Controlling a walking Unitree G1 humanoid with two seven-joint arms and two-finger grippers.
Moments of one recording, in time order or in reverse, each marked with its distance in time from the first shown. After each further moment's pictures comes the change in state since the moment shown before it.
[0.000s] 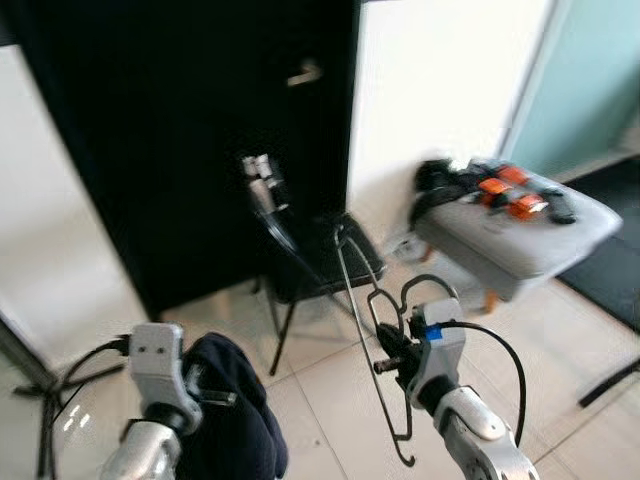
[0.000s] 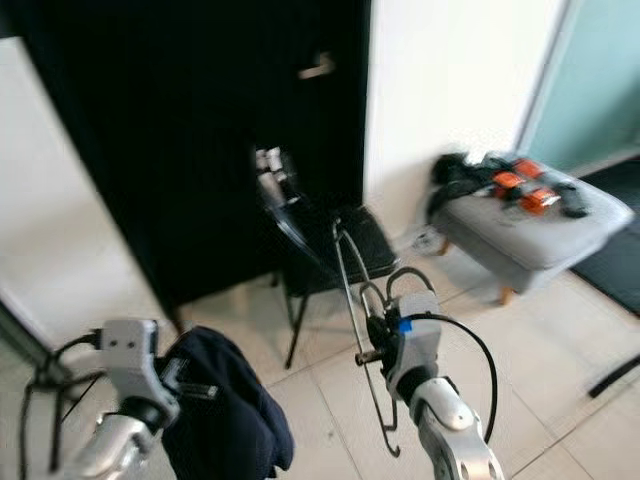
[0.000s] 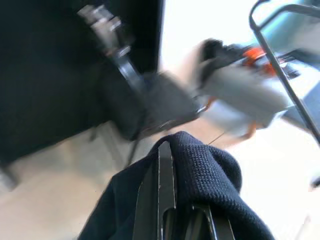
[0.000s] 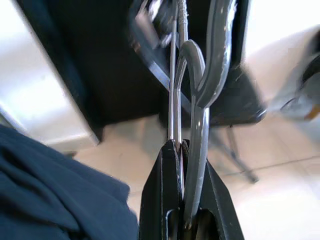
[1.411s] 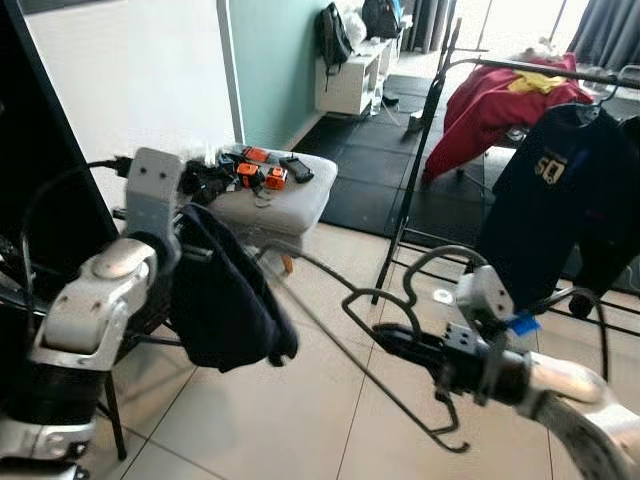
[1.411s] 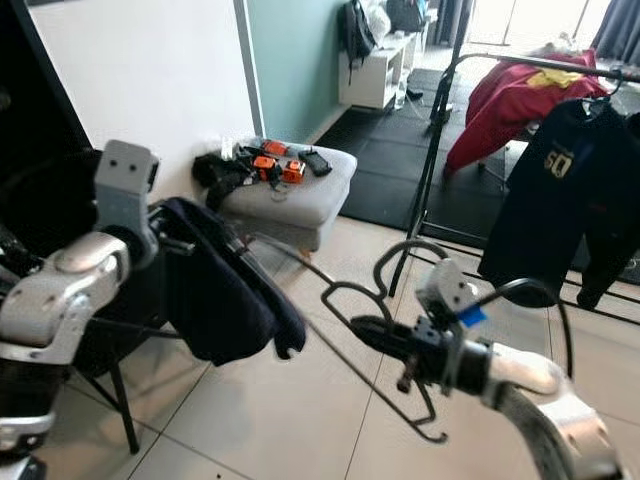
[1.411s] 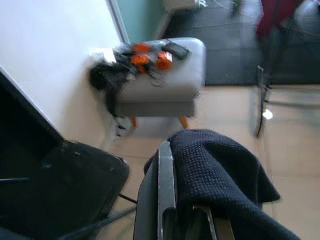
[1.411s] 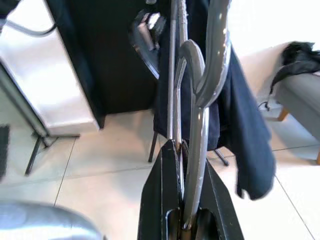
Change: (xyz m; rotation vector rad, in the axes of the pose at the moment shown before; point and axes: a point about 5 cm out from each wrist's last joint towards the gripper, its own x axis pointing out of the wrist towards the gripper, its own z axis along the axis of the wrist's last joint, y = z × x) left arm 0.097 0.050 0.133 0.328 0.101 0.078; right arm -0.052 -0.019 0.064 -0.172 0.088 0.693
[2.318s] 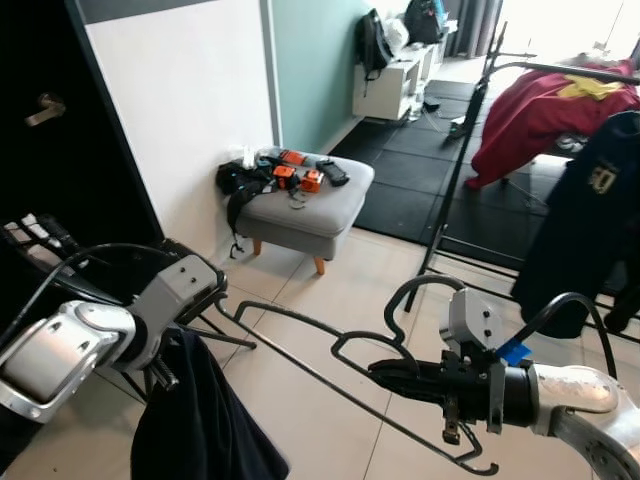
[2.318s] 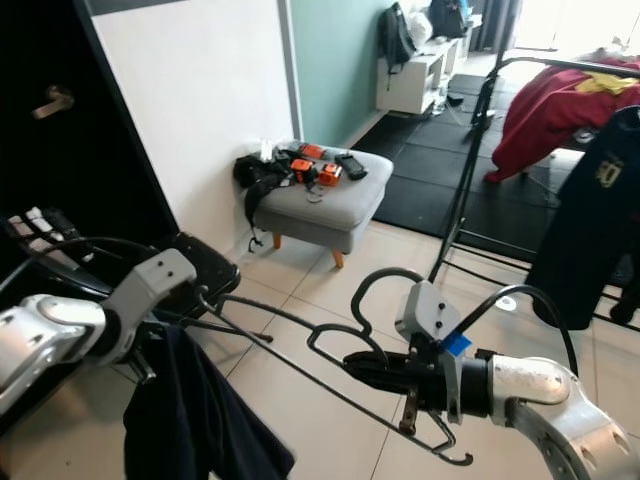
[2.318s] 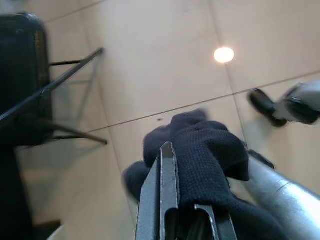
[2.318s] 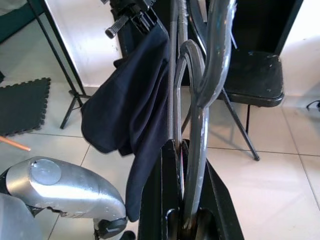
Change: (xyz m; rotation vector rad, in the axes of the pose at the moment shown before) left arm -0.043 -0.021 -0.086 0.315 0.630 -0.623; right arm 0.003 0.022 0.002 -0.043 0.163 0.113
